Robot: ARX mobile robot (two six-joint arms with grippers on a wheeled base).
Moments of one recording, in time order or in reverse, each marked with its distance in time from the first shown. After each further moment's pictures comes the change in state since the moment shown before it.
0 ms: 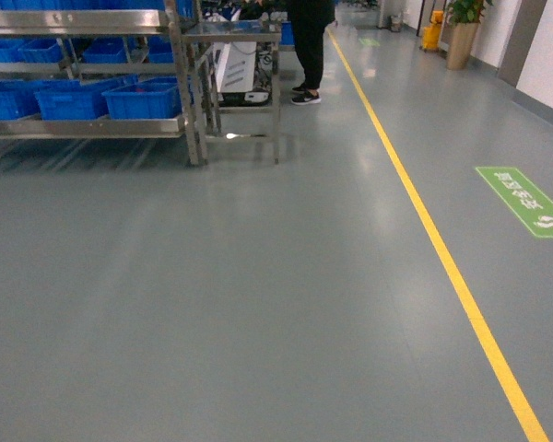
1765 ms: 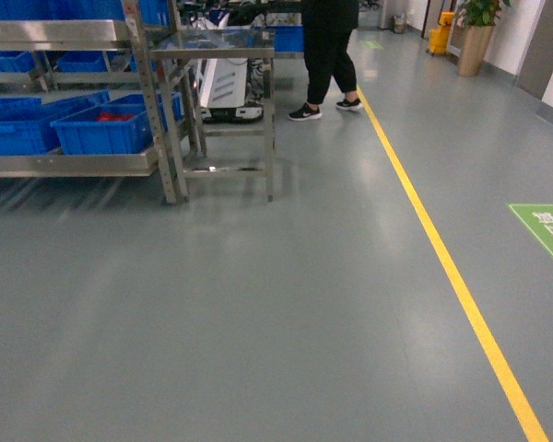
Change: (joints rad) left arm 0.000 0.001 0.000 0.003 0.000 0.000; right arm 0.000 0.000 0.000 -0.002 0.000 0.000
